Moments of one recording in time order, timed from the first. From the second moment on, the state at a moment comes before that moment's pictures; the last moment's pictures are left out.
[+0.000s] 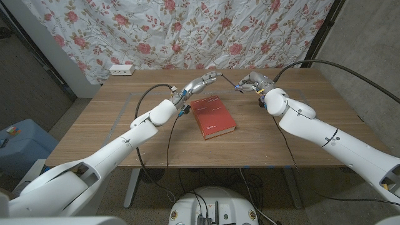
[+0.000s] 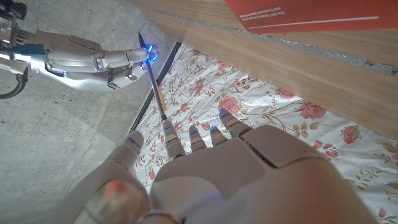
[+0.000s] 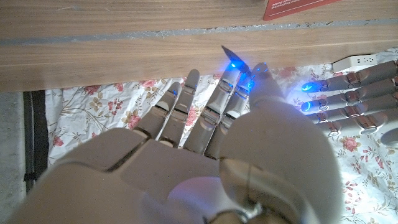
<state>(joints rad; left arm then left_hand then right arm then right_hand) 0.63 0.53 0.66 -1.37 0.05 -0.40 0.01 0.01 0.07 0.64 0.09 0.20 0.27 -0.23 0.17 0.17 -0.05 -0.14 0.20 0.17 -0.14 -0.04 0.18 0.17 0.00 -0.03 0.19 0.17 -0.68 -0.78 -0.69 -2.01 -0.21 -0.68 -0.12 1.04 0.09 0.20 -0.15 0.18 1.13 -0.21 0.33 0.18 1.17 -0.21 0.21 0.25 0.58 -0.05 0.48 0.25 0.43 -0.02 0.19 0.16</state>
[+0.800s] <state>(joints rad) 0.62 0.52 0.68 -1.35 0.01 -0.41 -0.05 0.01 0.07 0.64 0.09 0.20 0.26 -0.22 0.17 0.16 -0.04 -0.14 0.20 0.17 -0.14 -0.04 0.18 0.17 0.00 -0.03 0.19 0.17 -0.68 -0.77 -0.69 -2.01 -0.23 -0.67 -0.12 1.04 0.09 0.20 -0.15 0.18 1.13 -0.21 0.33 0.18 1.17 -0.21 0.21 0.25 0.58 -0.05 0.48 0.24 0.43 -0.02 0.19 0.16</state>
